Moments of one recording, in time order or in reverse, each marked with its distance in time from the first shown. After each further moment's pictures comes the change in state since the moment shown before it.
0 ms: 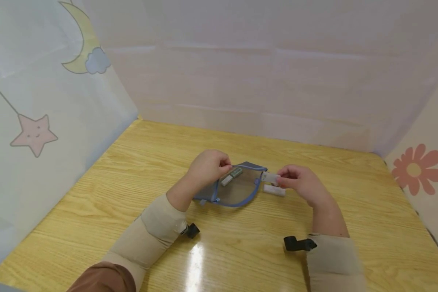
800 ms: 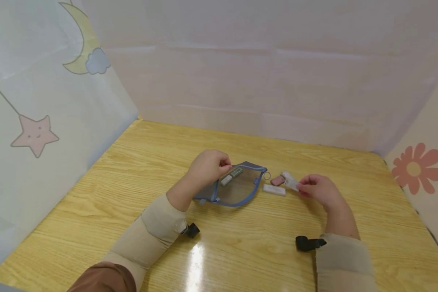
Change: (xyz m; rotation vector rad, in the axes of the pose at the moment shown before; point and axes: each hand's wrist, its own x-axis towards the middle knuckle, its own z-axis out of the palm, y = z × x) left_hand 0.000 0.001 -0.001 0.002 -0.001 0.004; right_hand -0.009 0.058 -0.028 -0.068 0.052 0.299
